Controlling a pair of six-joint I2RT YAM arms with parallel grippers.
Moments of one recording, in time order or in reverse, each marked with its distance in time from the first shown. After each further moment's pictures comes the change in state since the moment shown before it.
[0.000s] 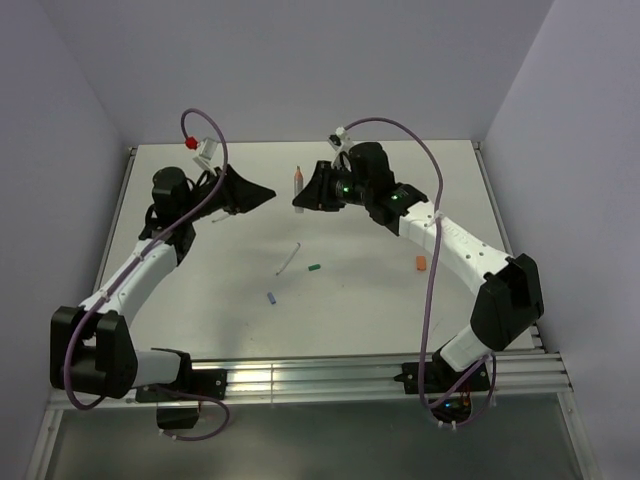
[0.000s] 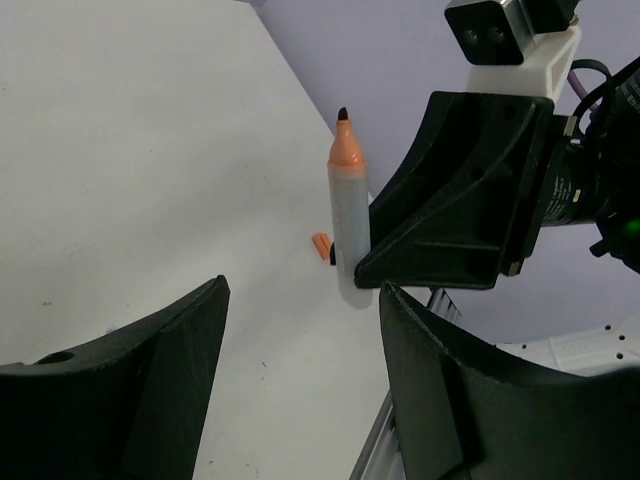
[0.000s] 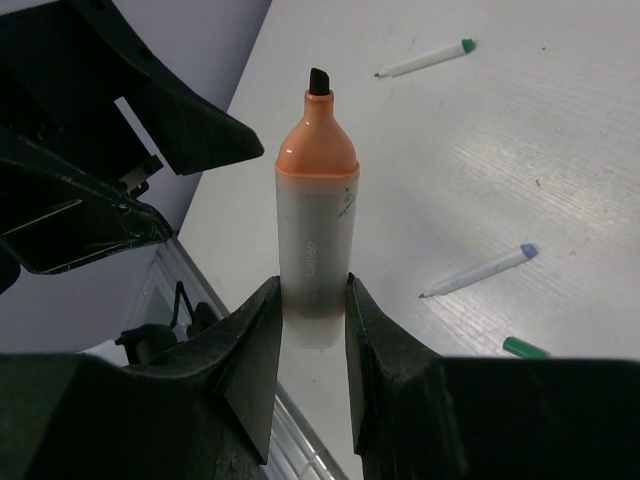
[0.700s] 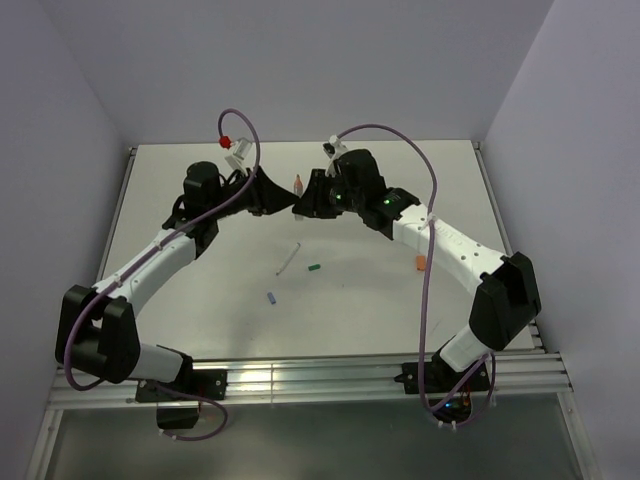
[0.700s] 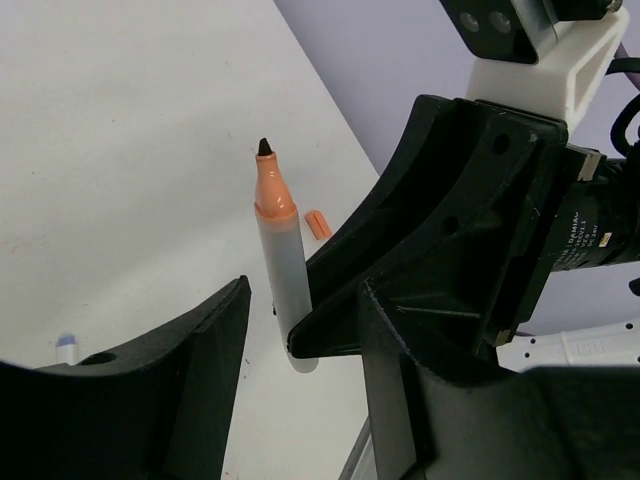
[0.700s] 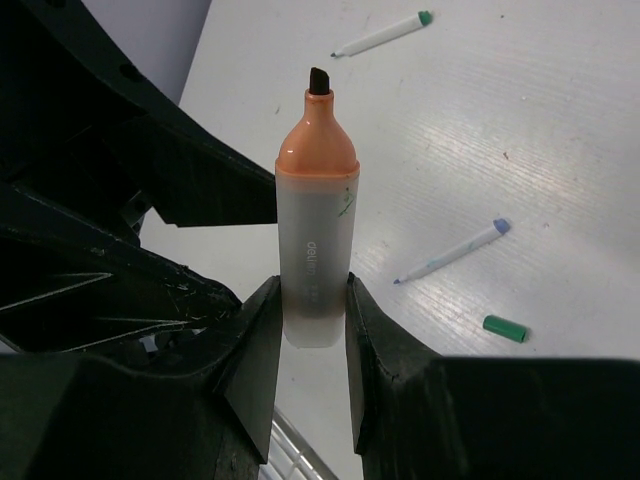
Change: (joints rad) left arm -0.180 0.101 0.105 -0.098 -0.117 0.043; right arm 0.071 0.008 -0.007 -0.053 0.137 -0.010
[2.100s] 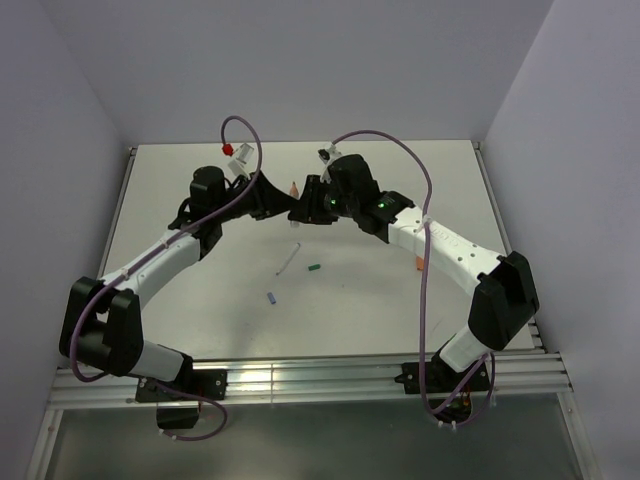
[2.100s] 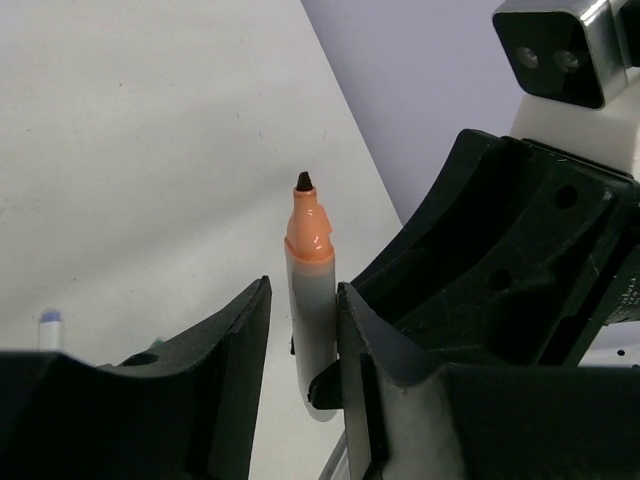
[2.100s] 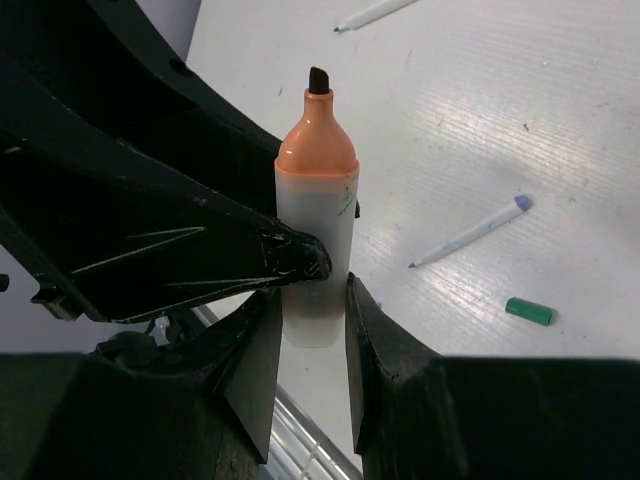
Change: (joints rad) left arm -0.009 0.039 -0.033 0.023 -0.032 -0.081; right arm 0.031 0.010 -0.005 -0.023 0.031 0.048
